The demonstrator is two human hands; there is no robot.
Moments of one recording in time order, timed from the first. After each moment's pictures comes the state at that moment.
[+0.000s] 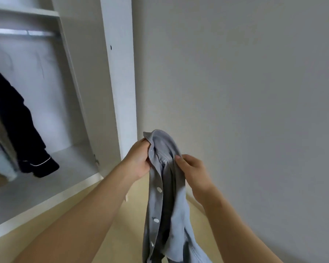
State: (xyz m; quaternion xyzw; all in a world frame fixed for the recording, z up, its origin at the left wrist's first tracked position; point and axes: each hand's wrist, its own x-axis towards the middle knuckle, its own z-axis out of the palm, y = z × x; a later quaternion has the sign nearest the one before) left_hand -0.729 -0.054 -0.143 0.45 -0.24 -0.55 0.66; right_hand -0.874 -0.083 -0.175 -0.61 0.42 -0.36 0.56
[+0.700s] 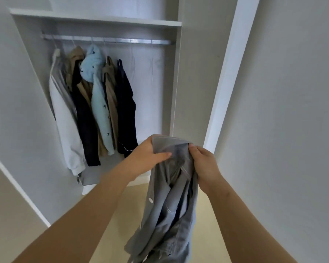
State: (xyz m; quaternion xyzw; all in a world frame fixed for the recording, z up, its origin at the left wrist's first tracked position) left_hand -0.528 0.043 -0.141 0.72 -0.35 -0.23 0.56; right_hand -0.632 -0.086 -0.158 -0.62 0.29 -0.25 0.68
